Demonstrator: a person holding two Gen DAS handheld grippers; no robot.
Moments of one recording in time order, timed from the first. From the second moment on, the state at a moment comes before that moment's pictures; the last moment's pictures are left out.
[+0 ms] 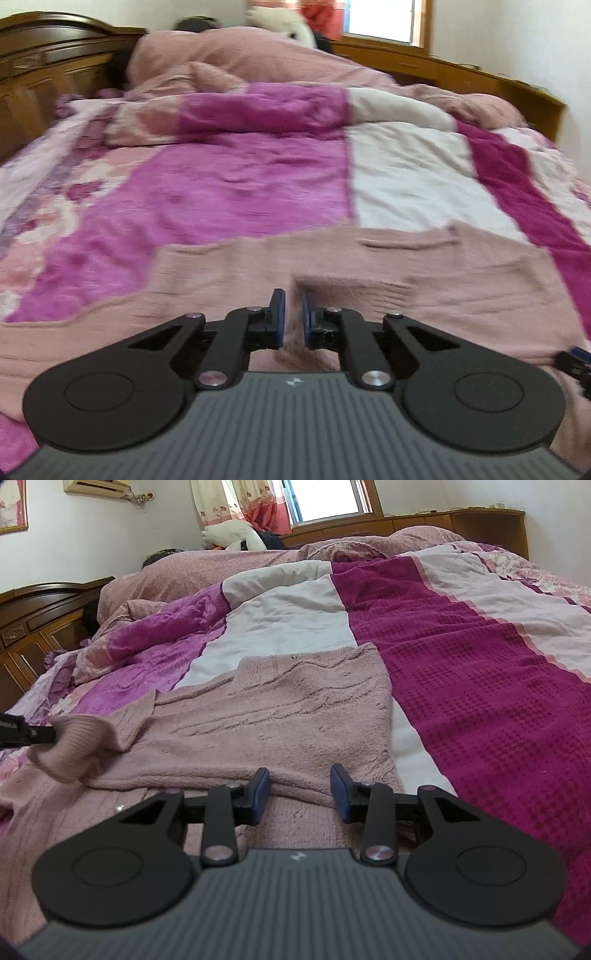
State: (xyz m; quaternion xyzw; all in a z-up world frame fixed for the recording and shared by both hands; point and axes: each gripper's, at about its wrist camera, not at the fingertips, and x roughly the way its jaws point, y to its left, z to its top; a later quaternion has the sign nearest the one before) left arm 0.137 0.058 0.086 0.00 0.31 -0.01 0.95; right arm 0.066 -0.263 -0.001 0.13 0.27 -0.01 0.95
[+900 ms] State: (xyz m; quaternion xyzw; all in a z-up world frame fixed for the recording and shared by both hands) left arm 0.089 0.112 0.066 -0.24 0.36 -0.08 0.90; right arm 0.063 -0.256 0.006 0.13 0.28 -0.02 0.95
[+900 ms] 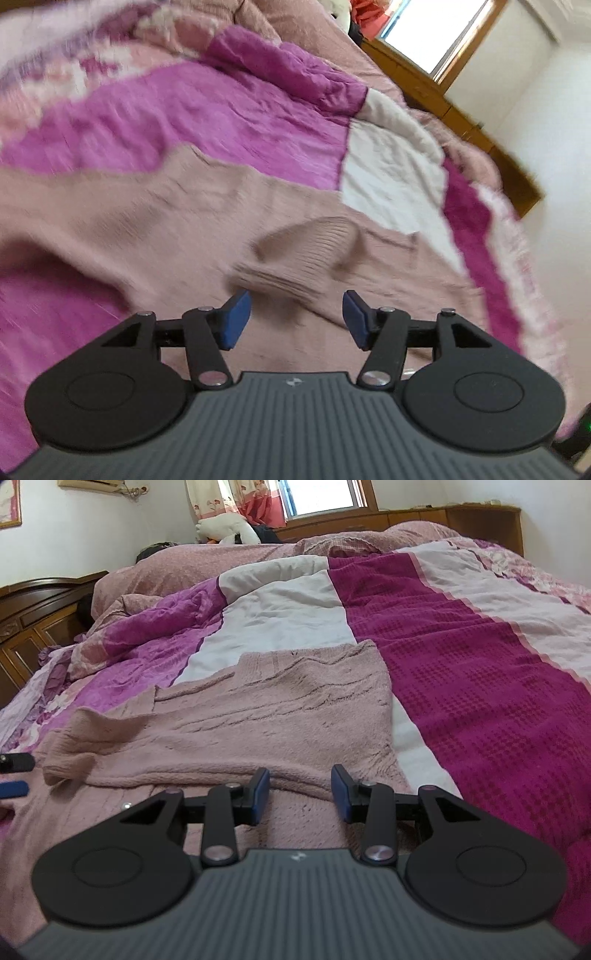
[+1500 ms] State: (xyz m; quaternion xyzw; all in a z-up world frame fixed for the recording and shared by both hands) left arm 0.123 0.129 0.034 -0.36 0.32 -0.05 0.87; right arm 0.060 -0.277 0.002 0.31 0.29 -0.01 0.91
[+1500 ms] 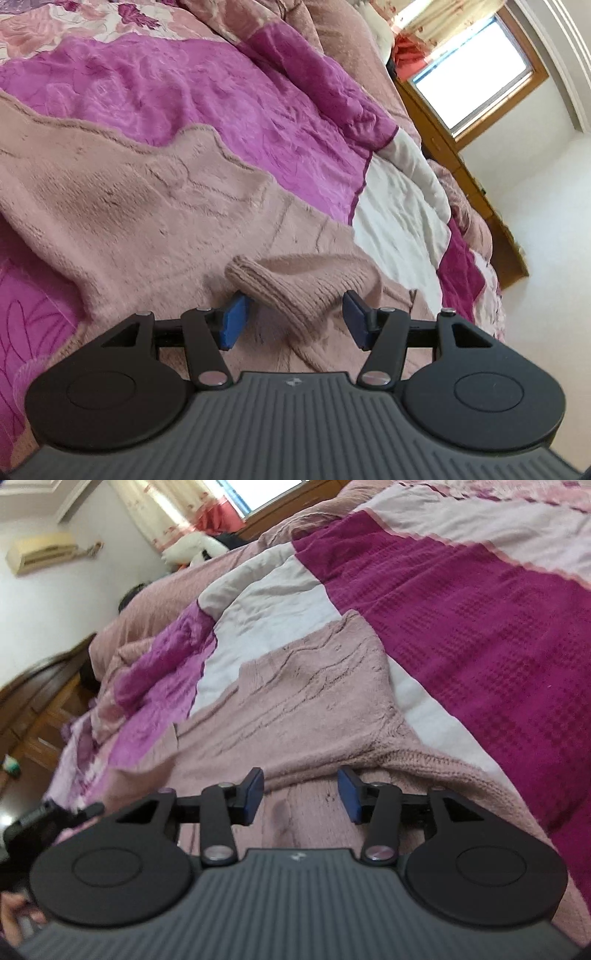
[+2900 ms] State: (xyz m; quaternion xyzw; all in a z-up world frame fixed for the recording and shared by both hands) left arm 0.077 0.141 0.051 -0.17 0.32 0.05 0.93; right arm 0.052 -0.298 0.011 0.28 0.29 -0.06 0.91
